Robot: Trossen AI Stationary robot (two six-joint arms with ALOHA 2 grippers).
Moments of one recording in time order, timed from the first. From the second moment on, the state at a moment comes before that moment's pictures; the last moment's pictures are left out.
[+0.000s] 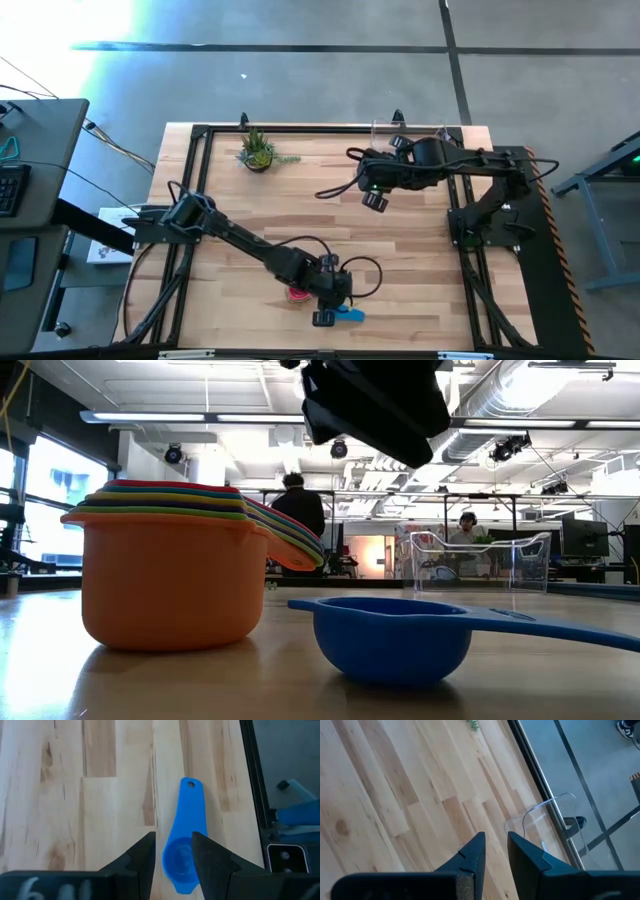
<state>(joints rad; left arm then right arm) -0.44 2.12 1.74 -0.60 -0.08 -0.36 0.08 1.67 1.97 -1.55 0.50 0.38</state>
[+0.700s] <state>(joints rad) -0.44 2.20 1.74 -0.58 -0.01 -0.33 0.08 1.67 1.97 -1.55 0.50 0.38</state>
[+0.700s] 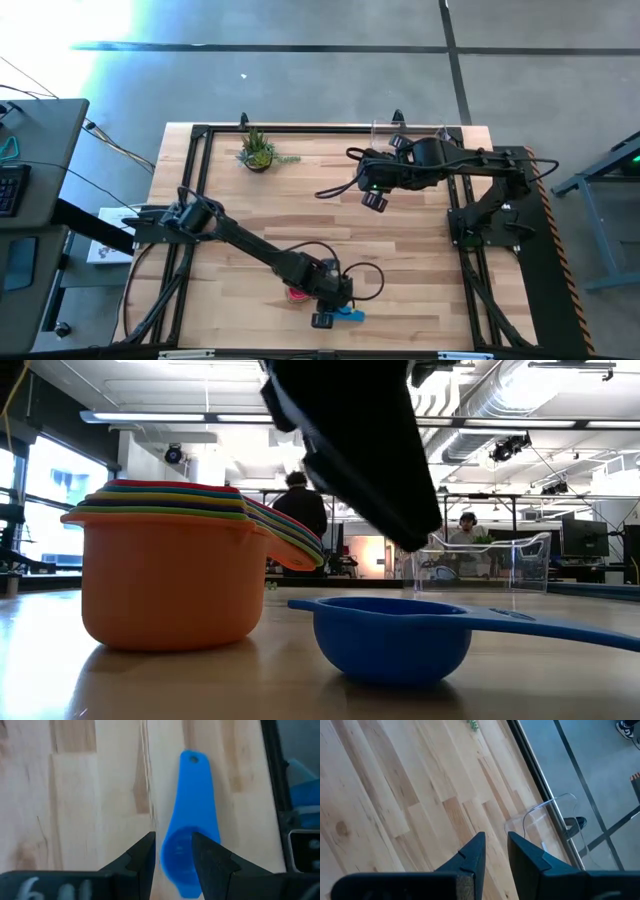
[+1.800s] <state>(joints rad) -0.42 2.24 1.74 -0.59 0.02 -0.31 0.08 1.67 1.97 -1.54 0.48 0.39</state>
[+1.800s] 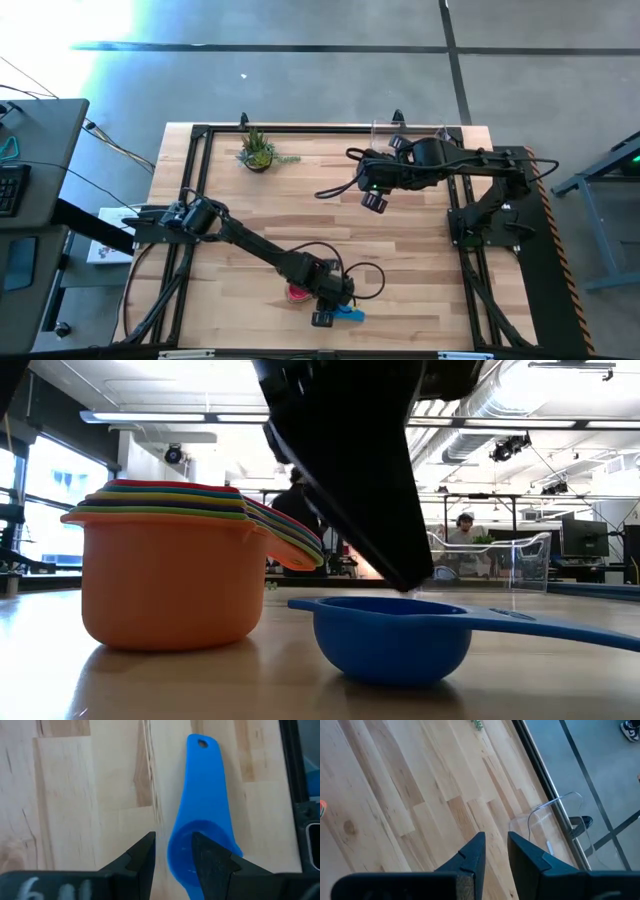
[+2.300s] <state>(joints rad) -0.42 2.28 1.74 -0.59 0.04 -0.35 0.08 1.67 1.97 -1.54 0.46 0.41</state>
